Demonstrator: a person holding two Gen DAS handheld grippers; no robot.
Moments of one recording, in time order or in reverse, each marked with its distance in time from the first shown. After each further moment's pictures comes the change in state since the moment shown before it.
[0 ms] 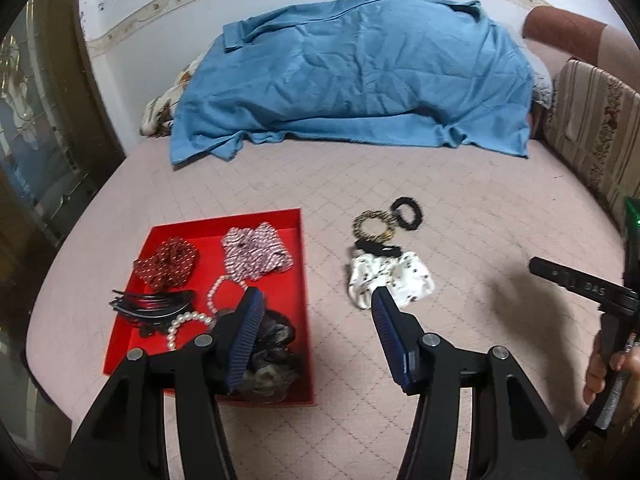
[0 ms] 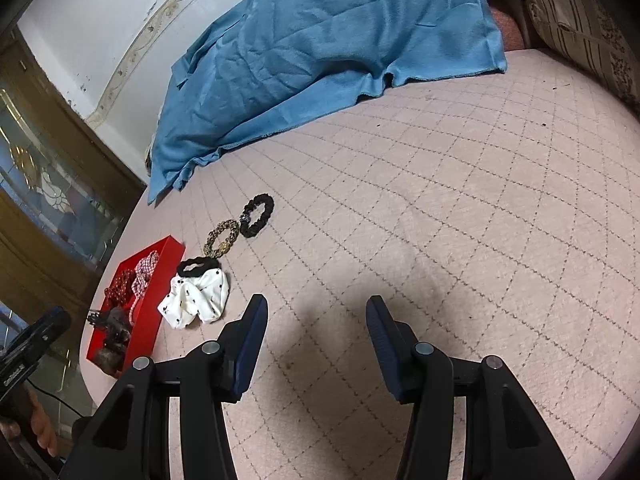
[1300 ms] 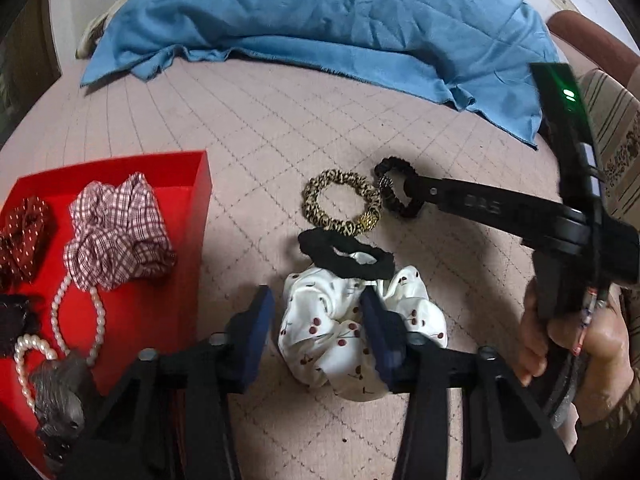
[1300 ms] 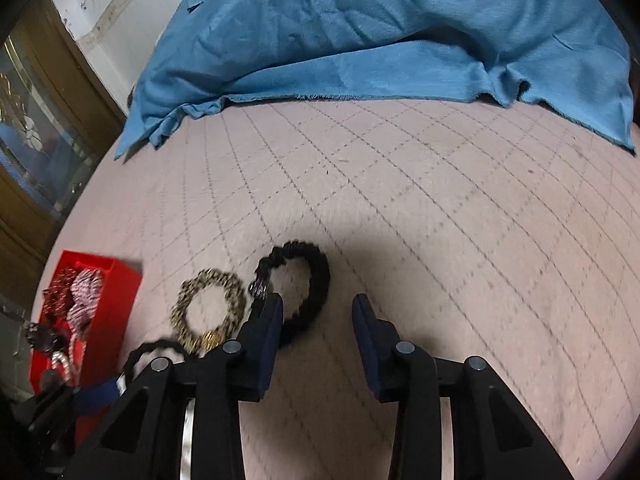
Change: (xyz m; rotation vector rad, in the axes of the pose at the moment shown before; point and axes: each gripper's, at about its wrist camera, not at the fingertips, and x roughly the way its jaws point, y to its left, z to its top) left arm 0.158 -0.029 0.016 -0.114 0.189 -0.234; right arm 0.171 0.075 0.083 -0.215 0.137 -0.112
